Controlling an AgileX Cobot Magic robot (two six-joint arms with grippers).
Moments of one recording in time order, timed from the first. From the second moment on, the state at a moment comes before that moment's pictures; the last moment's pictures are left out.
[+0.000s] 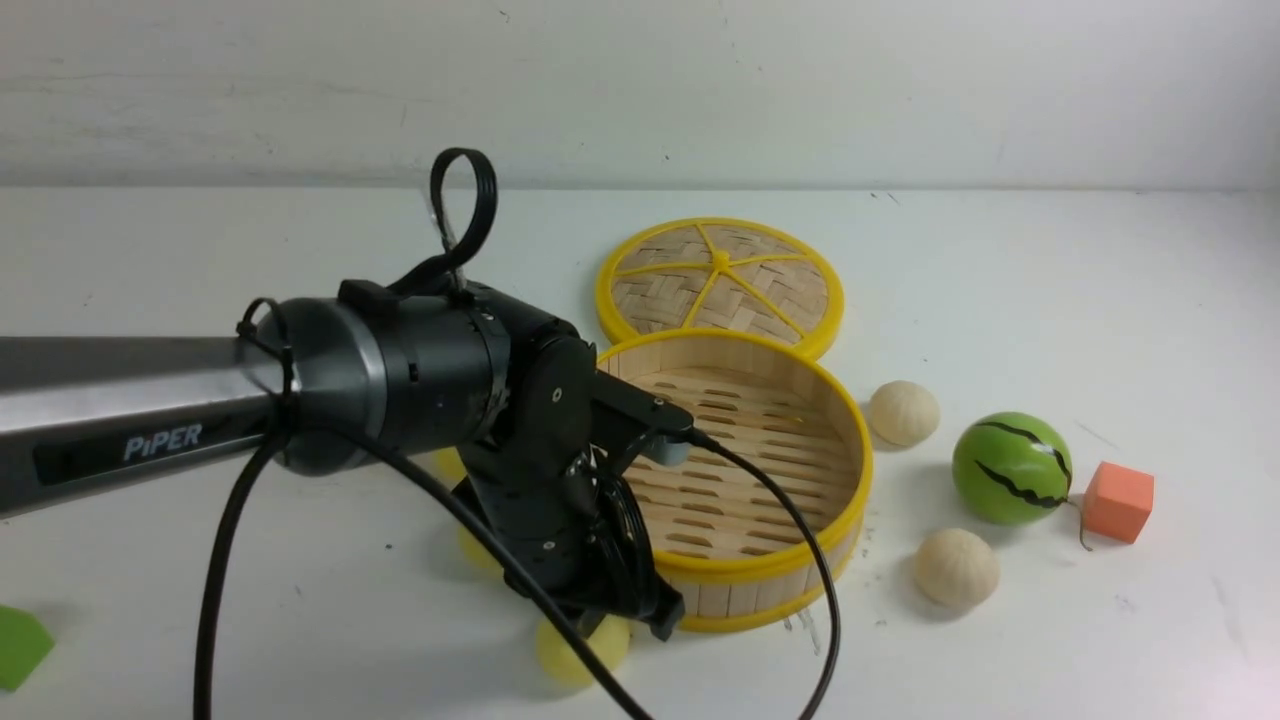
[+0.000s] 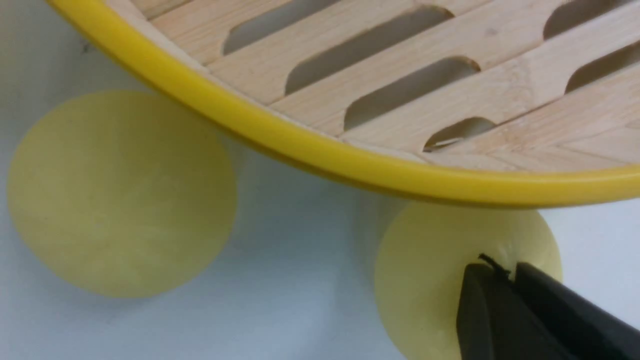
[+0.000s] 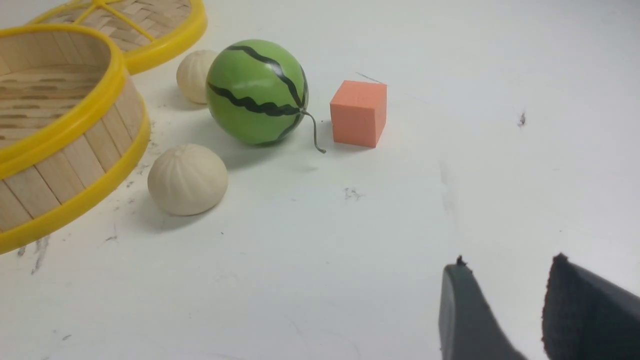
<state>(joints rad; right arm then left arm) -0.03 -0.01 0.02 -0.05 0.39 0.16 -0.64 1.88 -1.27 -0.03 0.77 0.00</state>
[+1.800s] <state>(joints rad) -0.03 -0.01 0.02 -0.05 0.39 0.16 -0.62 1.83 -1.72 -0.02 1.20 -0.02</state>
